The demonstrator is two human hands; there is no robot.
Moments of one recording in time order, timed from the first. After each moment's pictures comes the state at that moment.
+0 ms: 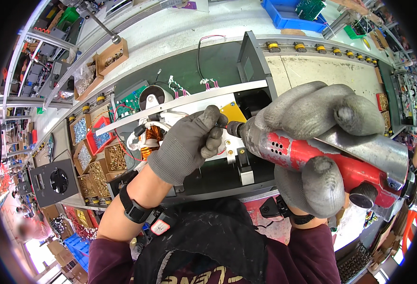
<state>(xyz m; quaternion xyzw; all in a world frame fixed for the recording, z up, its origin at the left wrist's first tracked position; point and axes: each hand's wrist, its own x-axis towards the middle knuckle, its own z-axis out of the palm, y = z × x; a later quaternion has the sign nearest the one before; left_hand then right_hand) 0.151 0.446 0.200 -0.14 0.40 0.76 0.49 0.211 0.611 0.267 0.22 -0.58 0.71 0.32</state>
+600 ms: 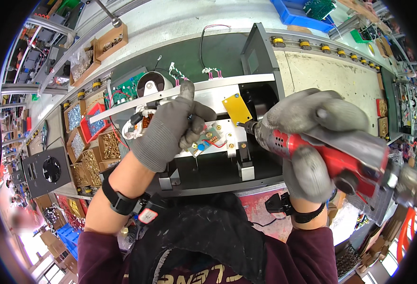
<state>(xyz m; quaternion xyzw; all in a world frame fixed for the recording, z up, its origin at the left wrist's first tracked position) 0.131 0.427 0.211 -0.10 0.64 0.60 0.47 0.217 0.605 0.248 0.13 -0.63 0.70 0.32</state>
